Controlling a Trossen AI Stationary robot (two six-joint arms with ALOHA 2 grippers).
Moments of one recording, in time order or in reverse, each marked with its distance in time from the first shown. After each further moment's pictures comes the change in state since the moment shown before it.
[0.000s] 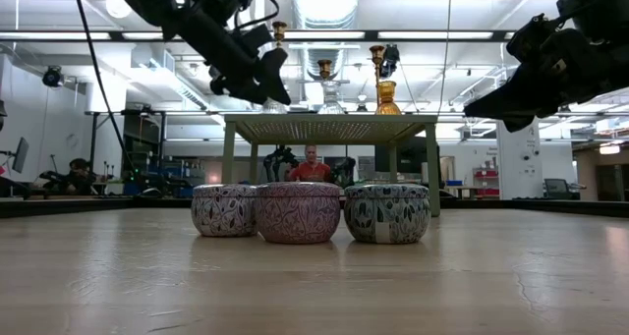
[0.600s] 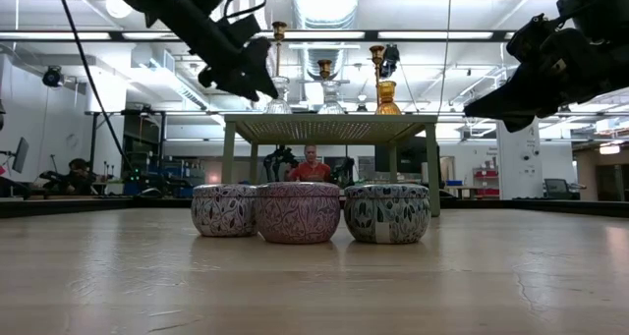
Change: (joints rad) left arm -0.015 -0.104 -0.009 -0.155 0.025 -0.003; right arm 0.000 0.000 0.000 0.000 0.000 0.005
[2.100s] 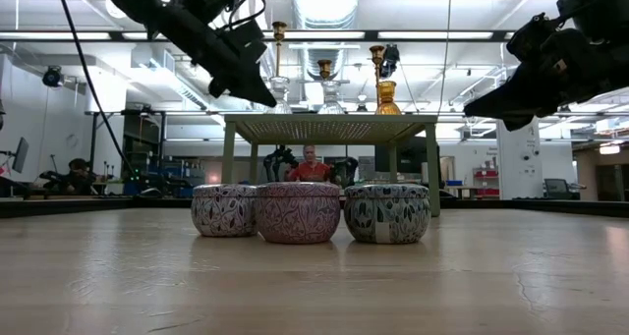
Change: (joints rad) left arm 0.040 0.016 -0.053 0.095 0.193 0.082; right arm 0.000 0.000 0.000 0.005 0.001 -0.020
